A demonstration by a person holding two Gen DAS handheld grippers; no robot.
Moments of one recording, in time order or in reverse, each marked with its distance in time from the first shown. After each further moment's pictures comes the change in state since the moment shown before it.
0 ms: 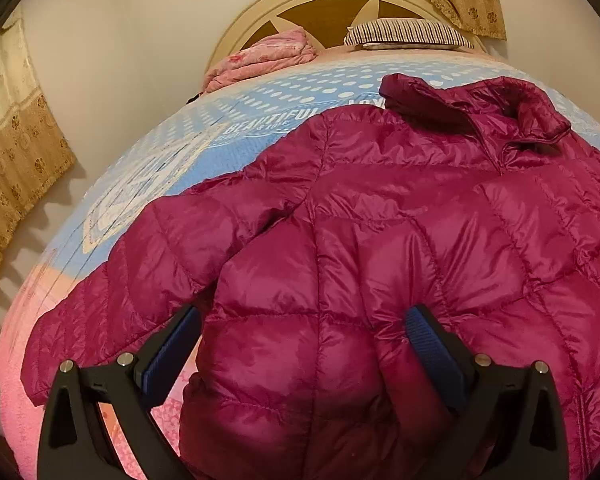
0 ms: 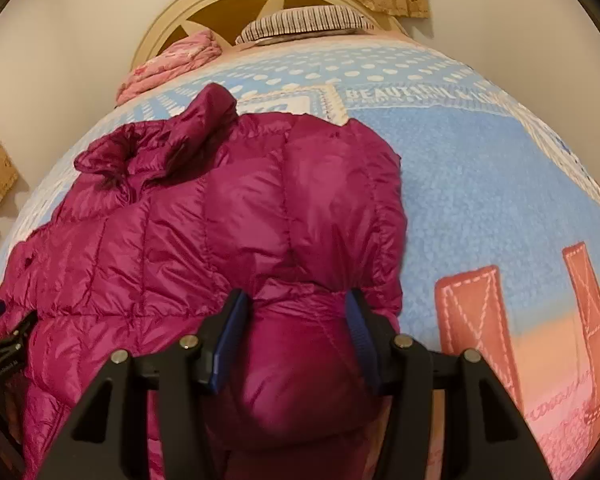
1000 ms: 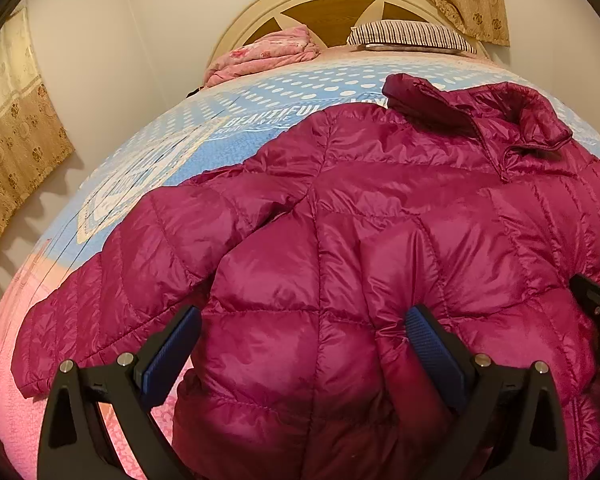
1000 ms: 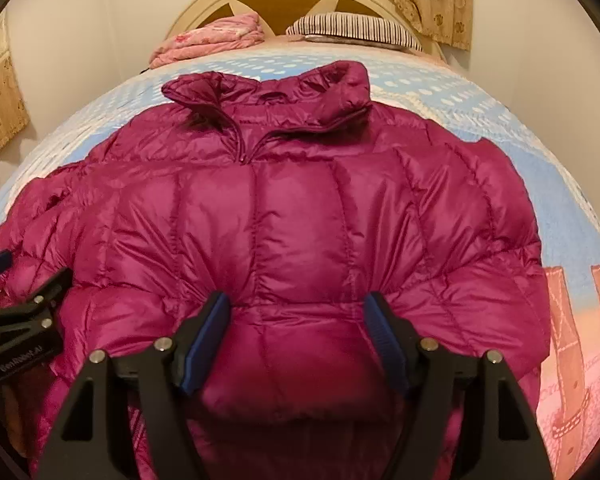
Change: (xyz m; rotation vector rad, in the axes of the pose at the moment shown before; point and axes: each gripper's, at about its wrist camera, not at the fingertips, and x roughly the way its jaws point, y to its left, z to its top) left arm 0.002 0.008 -0.001 -0.038 0.012 -0.041; right arm 0.017 0.115 -0.034 -0.165 -0.015 -0.053
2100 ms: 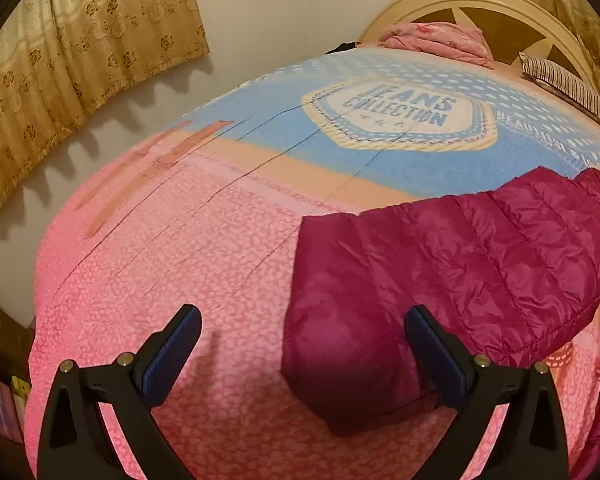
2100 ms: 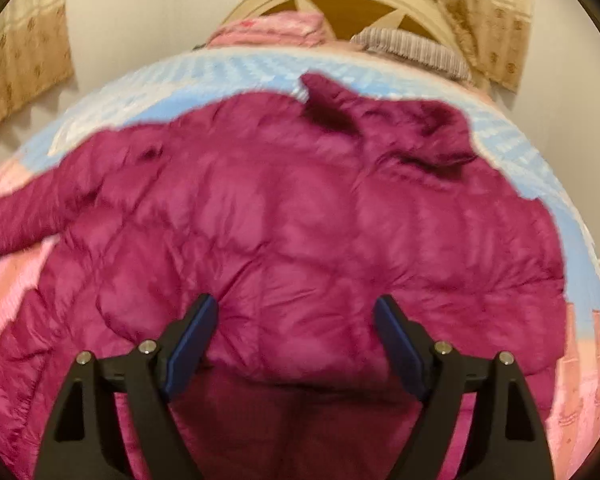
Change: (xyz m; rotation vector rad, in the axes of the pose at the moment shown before) left arm -0.009 0.311 -0.081 -0.361 0.116 0.256; right arm -0.022 0.093 -0.011 -0.186 0.014 0.055
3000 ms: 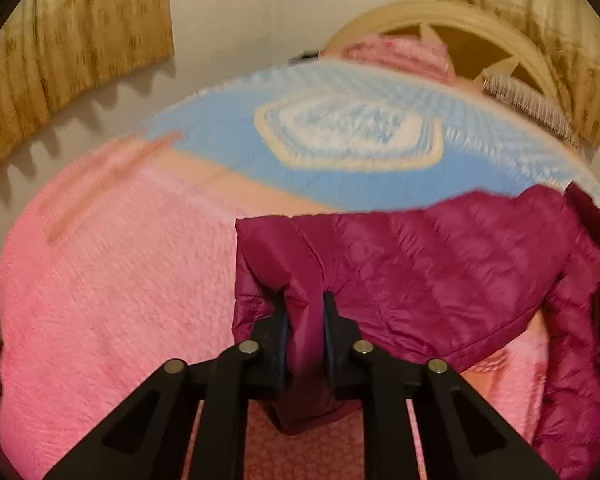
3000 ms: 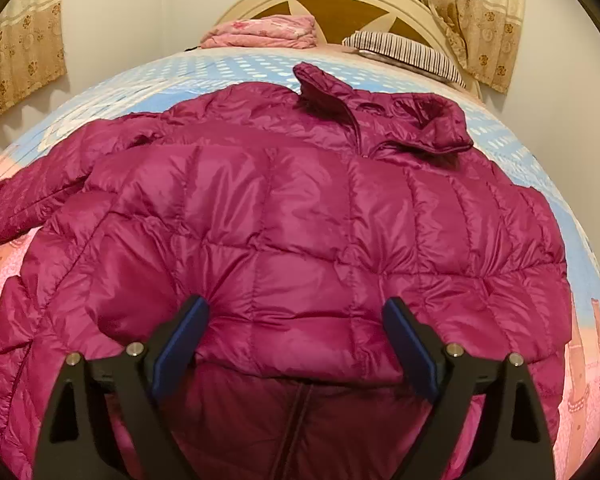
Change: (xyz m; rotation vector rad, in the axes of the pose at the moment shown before) left arm -0.032 -0.013 0.014 -0.003 -0.066 -0.180; right arm 0.003 0.002 -0.015 0.003 -0.030 -0.052
